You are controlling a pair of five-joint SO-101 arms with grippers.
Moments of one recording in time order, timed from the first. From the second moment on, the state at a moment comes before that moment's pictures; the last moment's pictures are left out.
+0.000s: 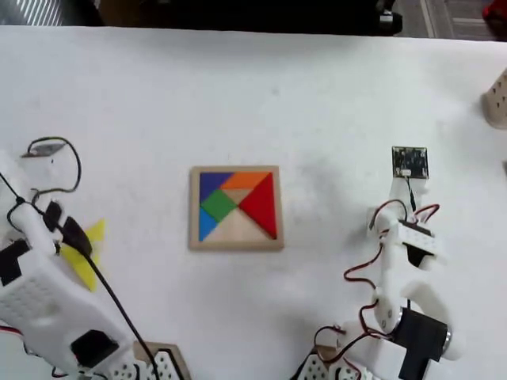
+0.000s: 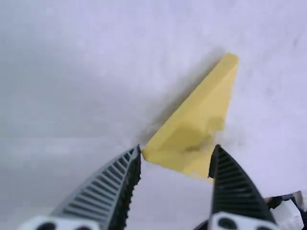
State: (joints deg) left arm -43.0 23.4 4.7 89.0 -40.0; right arm 19.8 -12.1 60.2 18.1 20.7
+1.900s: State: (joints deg) left arm -42.4 -5.6 43.3 55.6 -33.4; right arm 19.8 -12.1 60.2 18.1 20.7
